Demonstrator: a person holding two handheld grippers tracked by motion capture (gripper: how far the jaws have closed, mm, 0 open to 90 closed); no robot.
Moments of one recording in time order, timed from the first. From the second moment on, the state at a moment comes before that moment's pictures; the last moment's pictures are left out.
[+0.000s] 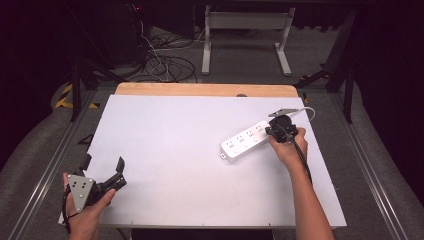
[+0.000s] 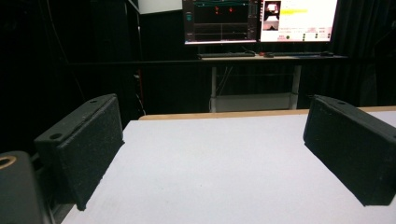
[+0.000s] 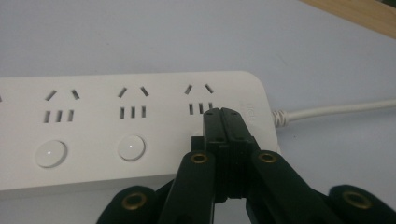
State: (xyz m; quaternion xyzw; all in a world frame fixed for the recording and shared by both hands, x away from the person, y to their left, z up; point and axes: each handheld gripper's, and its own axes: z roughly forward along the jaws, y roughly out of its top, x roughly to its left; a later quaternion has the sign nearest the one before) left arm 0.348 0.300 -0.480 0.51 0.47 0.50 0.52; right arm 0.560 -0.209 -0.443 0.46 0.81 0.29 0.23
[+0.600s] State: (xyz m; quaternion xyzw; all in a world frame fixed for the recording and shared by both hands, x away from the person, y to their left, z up) left arm 0.347 0.301 -0.479 0.51 0.47 0.50 0.52; right arm 0.564 -0.202 -0.449 0.46 0.81 0.29 0.22
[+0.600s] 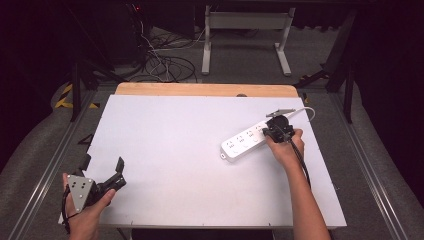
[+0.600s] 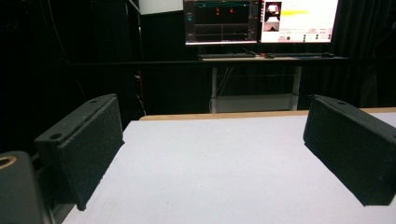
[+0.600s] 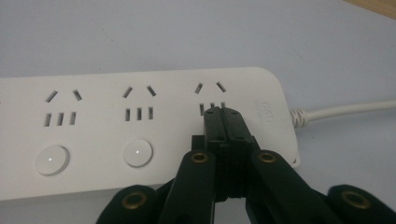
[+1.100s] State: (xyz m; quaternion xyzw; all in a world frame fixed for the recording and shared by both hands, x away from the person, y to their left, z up) left arm 0.346 0.302 -0.479 0.51 0.47 0.50 0.52; right arm 0.563 -0.201 -0.452 0.48 0.80 0.29 0.22
